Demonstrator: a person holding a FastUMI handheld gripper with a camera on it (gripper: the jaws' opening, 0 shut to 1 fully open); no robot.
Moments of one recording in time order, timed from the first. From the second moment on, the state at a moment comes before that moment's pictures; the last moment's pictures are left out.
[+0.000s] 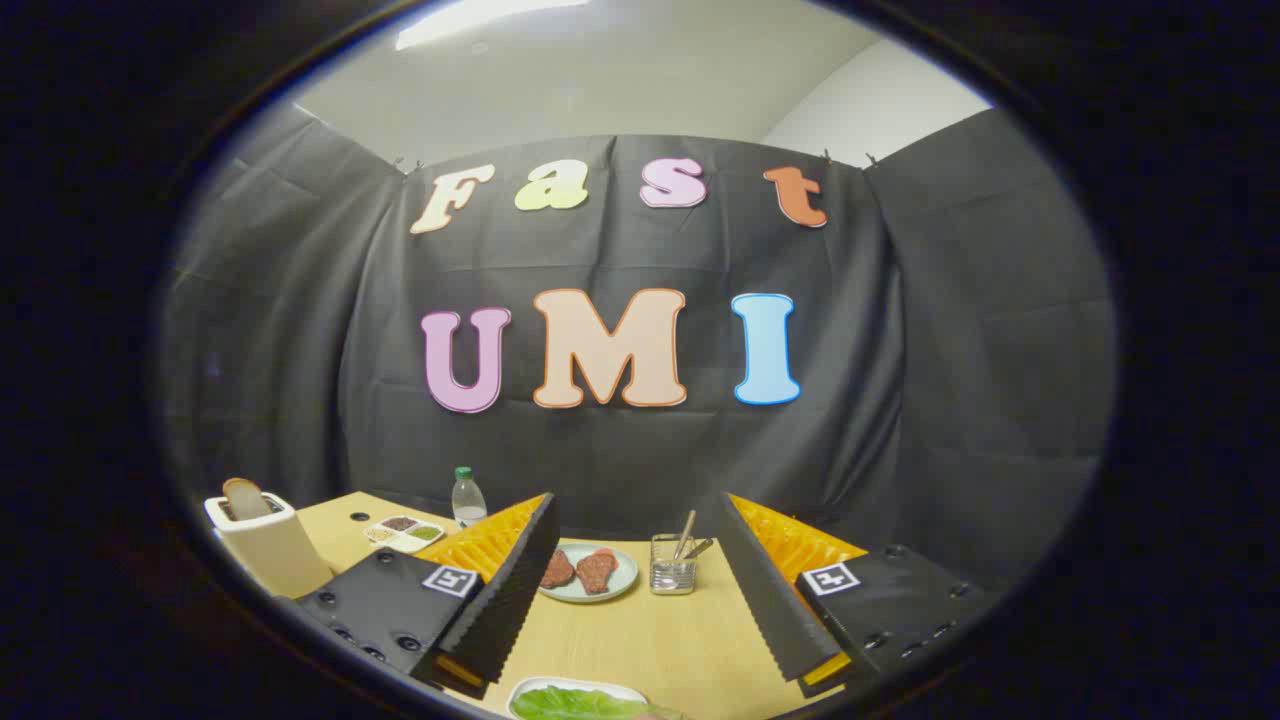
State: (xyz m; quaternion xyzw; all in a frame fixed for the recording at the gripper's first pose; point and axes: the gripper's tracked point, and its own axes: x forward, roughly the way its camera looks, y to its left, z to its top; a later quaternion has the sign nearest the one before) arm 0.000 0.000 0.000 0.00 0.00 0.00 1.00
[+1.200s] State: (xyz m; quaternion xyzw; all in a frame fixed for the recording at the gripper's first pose) arm 0.003 0.008 -0.005 -0.02 0.01 0.04 1.00
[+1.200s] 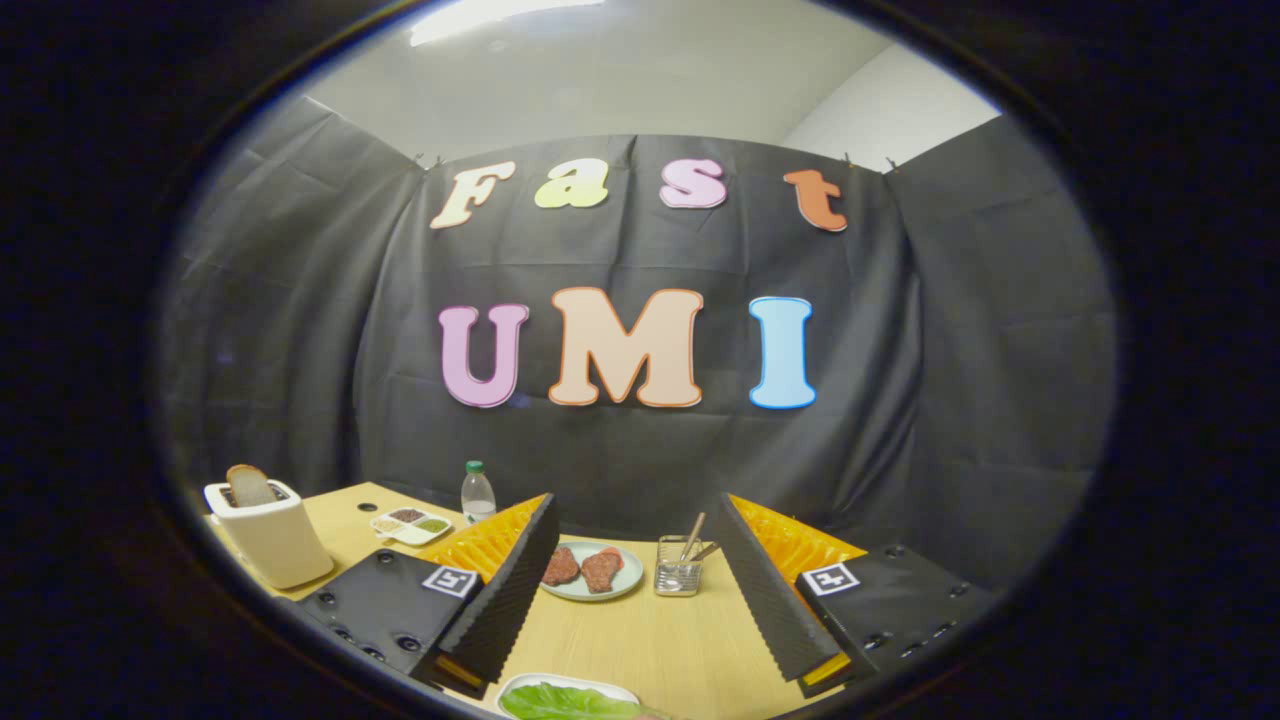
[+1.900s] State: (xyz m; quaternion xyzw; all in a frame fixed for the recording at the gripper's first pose) arm 0.000 0.047 -0.101 -0.16 0.16 0.27 0.93
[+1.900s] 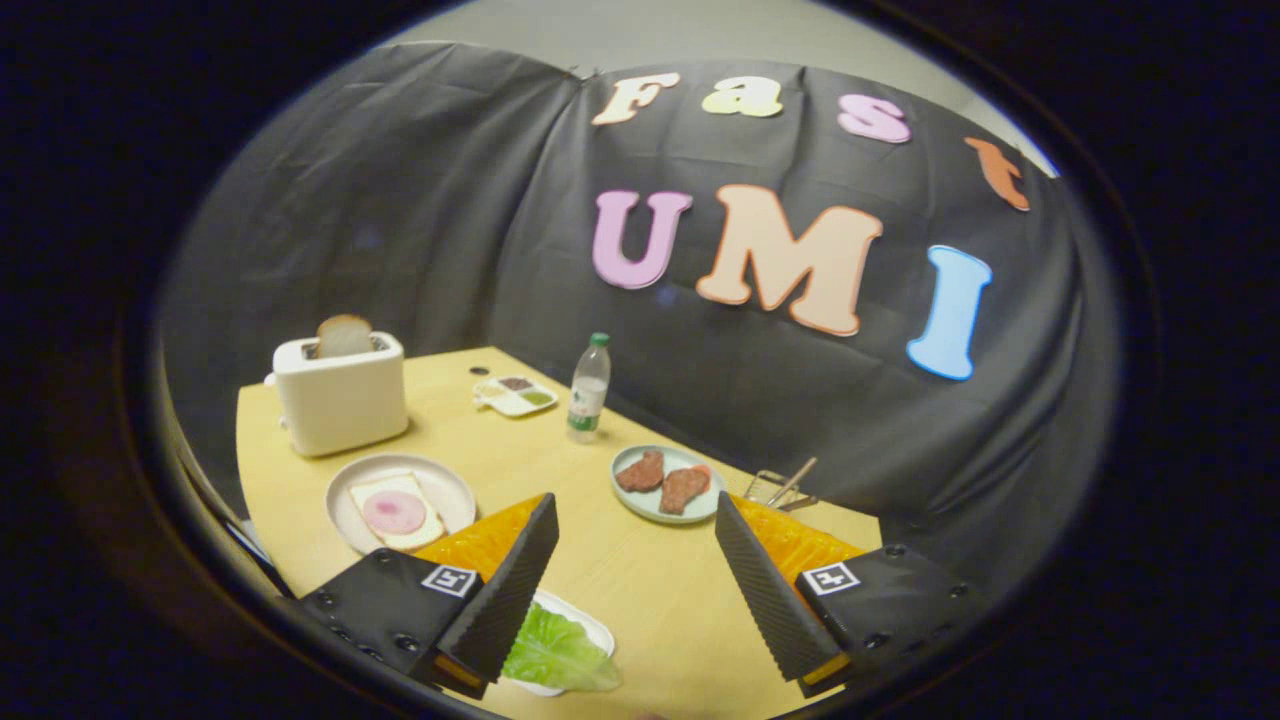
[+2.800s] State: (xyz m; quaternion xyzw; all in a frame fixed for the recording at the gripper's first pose) arm -0.065 0.058 -0.262 -0.25 0.35 0.47 0.77
